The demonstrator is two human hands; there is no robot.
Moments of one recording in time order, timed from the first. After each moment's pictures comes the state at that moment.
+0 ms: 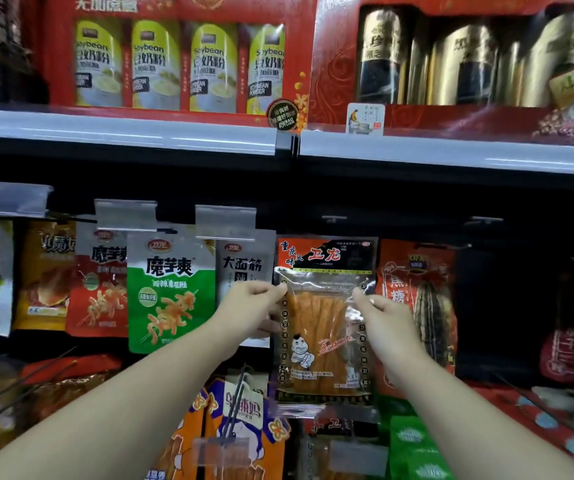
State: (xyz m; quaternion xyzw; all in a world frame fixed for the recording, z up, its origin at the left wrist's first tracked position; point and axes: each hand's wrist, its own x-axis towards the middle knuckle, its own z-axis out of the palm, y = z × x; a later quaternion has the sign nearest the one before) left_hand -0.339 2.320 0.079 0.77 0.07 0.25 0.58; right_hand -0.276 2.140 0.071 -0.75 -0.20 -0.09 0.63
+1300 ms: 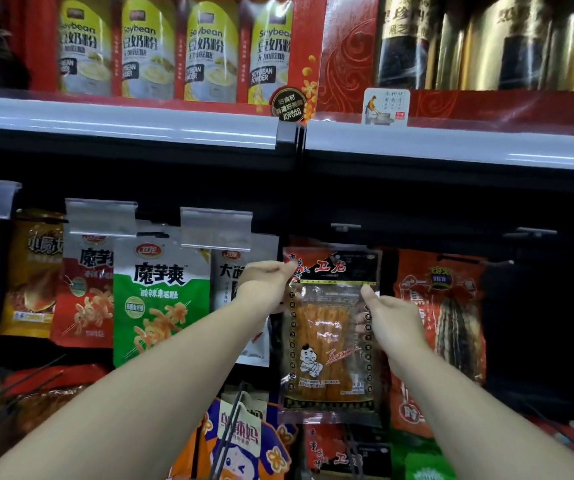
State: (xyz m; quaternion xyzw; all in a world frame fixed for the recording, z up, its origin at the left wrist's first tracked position) left_hand -0.248 2.337 0.106 0.68 0.14 0.33 0.64; right_hand -0.197 2.168 0.080 -0.72 -0.14 -0.08 0.67
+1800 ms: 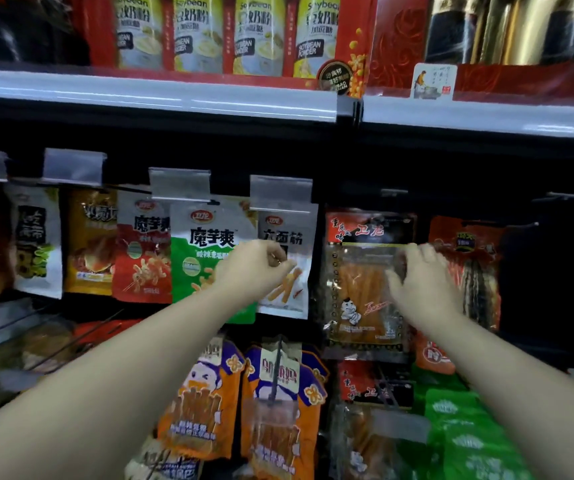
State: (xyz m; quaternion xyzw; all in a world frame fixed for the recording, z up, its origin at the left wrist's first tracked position) left_hand -0.331 2.394 0.084 0.91 0.12 0.33 0.21; right_hand -0.244 2.166 0.081 -0.89 -0.21 -0.35 0.21
